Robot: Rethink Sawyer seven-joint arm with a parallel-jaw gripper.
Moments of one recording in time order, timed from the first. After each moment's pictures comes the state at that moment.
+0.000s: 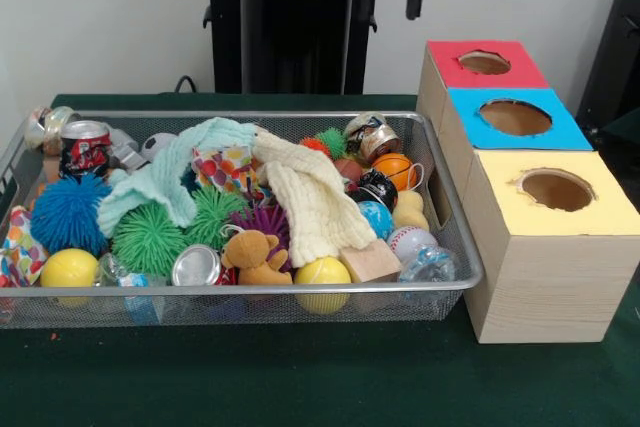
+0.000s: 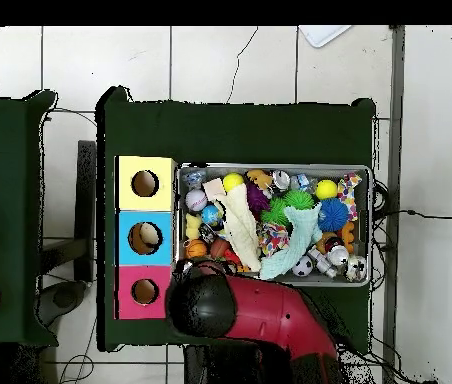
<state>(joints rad) -0.28 -1.03 0.08 2.07 -0.02 0.54 1.57</state>
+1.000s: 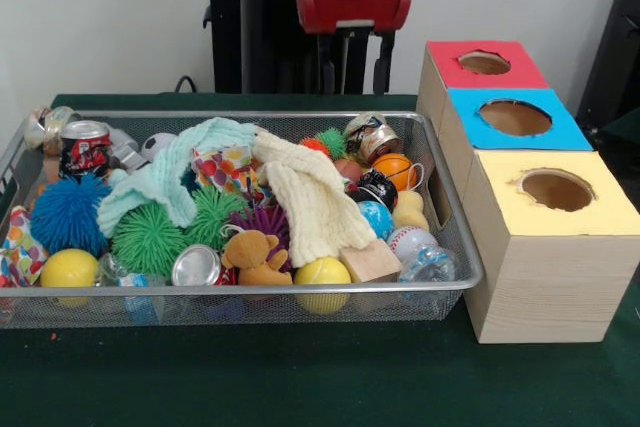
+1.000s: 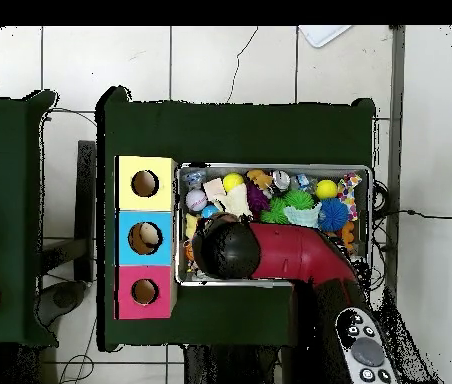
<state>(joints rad) -0.40 -0.85 0.21 1.83 -0.19 0.54 1.57</state>
